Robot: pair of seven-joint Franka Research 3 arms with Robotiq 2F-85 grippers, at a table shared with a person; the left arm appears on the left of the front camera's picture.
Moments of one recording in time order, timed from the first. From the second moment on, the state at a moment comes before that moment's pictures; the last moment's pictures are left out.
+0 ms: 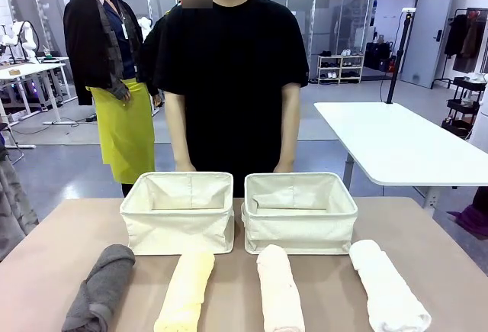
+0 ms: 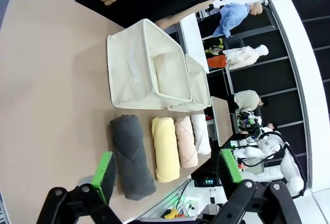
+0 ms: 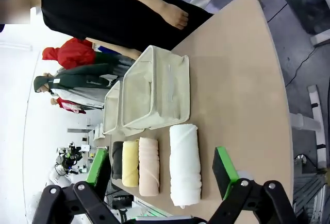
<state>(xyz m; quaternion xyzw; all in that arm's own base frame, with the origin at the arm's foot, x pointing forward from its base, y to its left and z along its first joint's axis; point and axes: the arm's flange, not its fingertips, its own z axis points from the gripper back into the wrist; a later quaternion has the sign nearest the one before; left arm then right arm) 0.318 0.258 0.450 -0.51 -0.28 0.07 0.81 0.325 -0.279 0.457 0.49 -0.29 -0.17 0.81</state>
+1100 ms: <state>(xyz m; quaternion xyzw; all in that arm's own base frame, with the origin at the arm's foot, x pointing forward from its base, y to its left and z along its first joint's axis) 0.317 0.260 0.446 -0.51 -0.28 0.08 0.81 0.325 -0.279 0.456 0.49 -0.29 -0.17 0.81</state>
